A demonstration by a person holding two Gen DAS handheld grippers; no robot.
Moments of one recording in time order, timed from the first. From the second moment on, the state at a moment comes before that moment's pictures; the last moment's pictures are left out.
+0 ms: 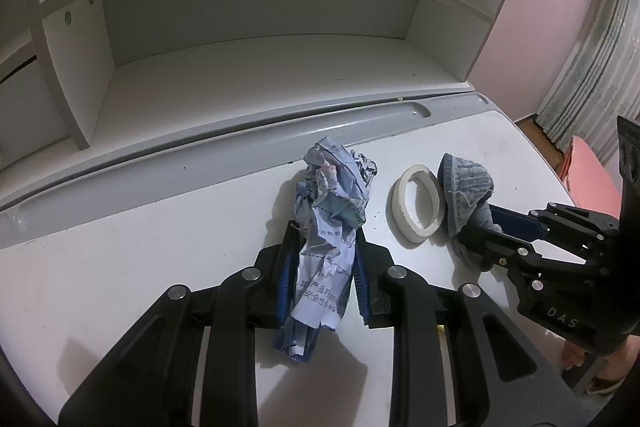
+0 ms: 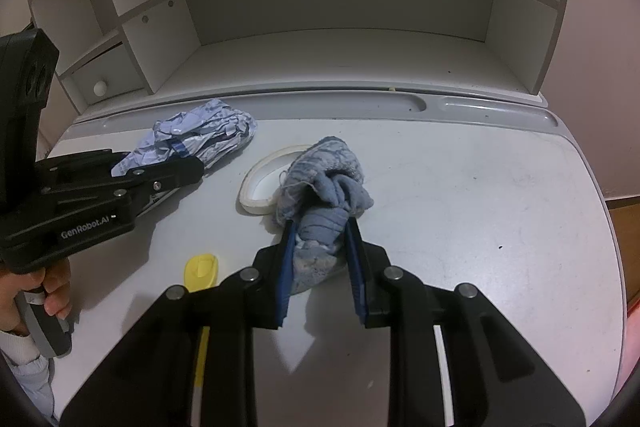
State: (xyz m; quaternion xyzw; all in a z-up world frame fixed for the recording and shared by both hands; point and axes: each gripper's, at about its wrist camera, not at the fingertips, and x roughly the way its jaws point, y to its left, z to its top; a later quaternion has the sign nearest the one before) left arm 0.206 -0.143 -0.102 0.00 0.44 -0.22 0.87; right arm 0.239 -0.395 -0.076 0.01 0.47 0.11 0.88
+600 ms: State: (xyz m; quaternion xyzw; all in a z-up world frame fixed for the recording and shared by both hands) left arm 0.167 -0.142 -0.045 -0.02 0.36 -0.22 0.91; right arm 0.193 -0.426 -0.033 0.08 0.40 0.15 0.90
